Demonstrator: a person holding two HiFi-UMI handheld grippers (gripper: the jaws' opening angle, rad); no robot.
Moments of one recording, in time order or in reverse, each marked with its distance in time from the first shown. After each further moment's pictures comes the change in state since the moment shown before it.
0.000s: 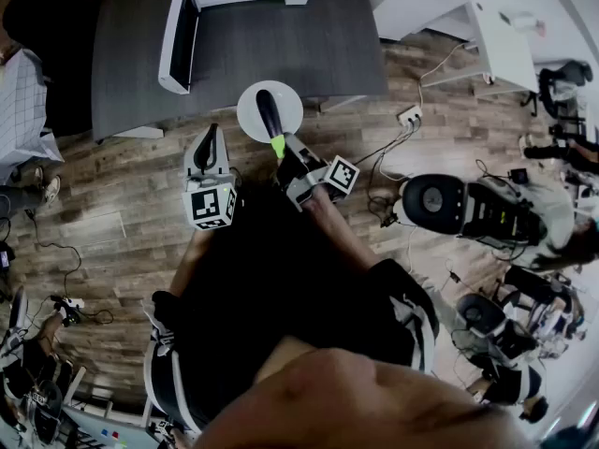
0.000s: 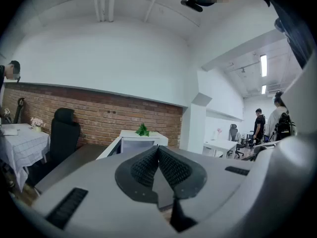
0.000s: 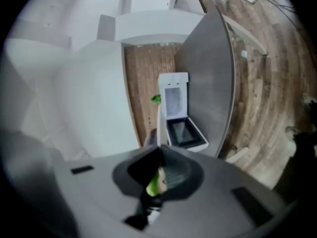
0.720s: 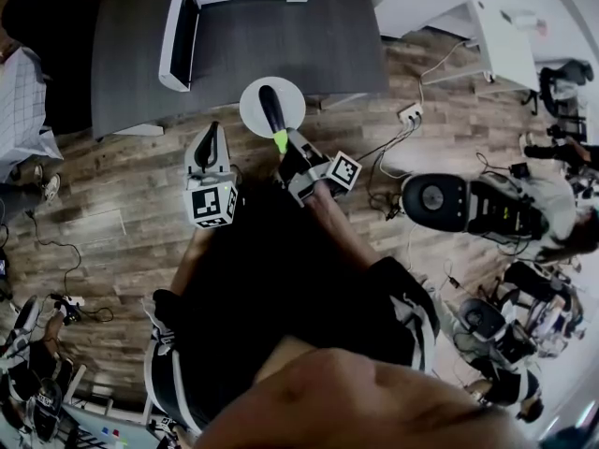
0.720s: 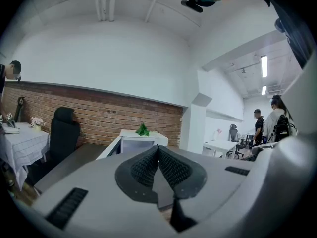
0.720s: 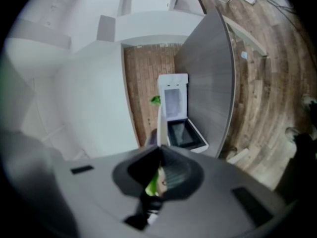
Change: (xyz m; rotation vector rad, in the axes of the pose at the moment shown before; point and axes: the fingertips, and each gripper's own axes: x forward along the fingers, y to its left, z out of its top) left arm -0.004 0.001 -0.002 -0.005 -0.005 -0.002; right arm 0.001 -0.005 0.004 -0.003 -0.015 -0.005
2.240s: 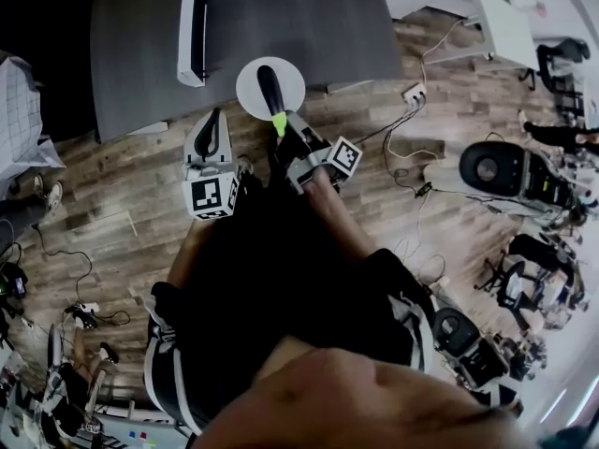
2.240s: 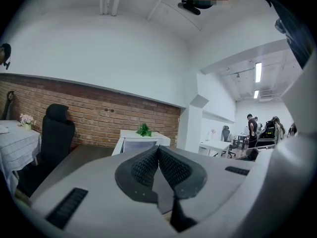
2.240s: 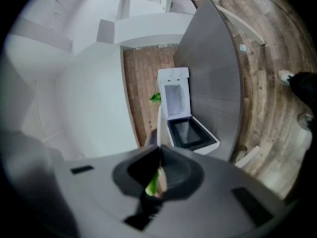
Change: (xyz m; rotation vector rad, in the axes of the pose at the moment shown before) left arm 0.018 0.080 0.001 -0.007 0.001 -0.097; right arm 0.082 0.000 -0.044 0.038 -0.081 0.049
